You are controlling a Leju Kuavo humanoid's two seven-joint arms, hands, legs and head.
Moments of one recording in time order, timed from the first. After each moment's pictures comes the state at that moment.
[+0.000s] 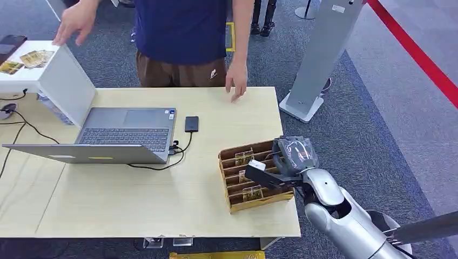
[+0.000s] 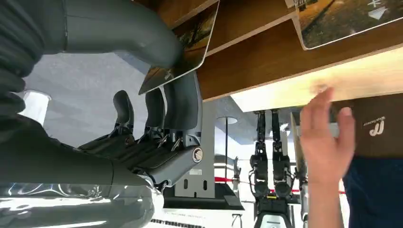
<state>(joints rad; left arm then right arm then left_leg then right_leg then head) -0.10 0.15 -1.17 -0.22 1.11 0.10 -0.05 -0.40 -0.36 0.74 -1.45 0.94 -0.12 0.41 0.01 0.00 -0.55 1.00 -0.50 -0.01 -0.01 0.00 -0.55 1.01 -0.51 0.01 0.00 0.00</state>
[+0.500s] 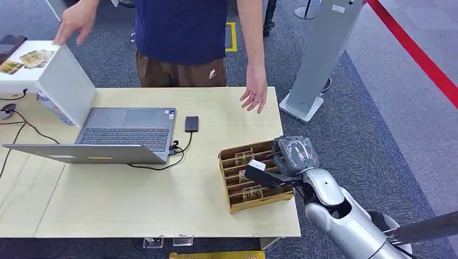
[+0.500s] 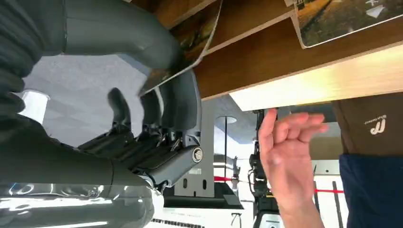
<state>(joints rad) -0.10 0.15 -1.17 -0.22 1.10 0.10 -0.05 -0.40 -0.37 0.74 -1.46 0.94 -0.12 0.40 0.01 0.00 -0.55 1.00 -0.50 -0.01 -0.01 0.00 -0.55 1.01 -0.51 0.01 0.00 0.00</state>
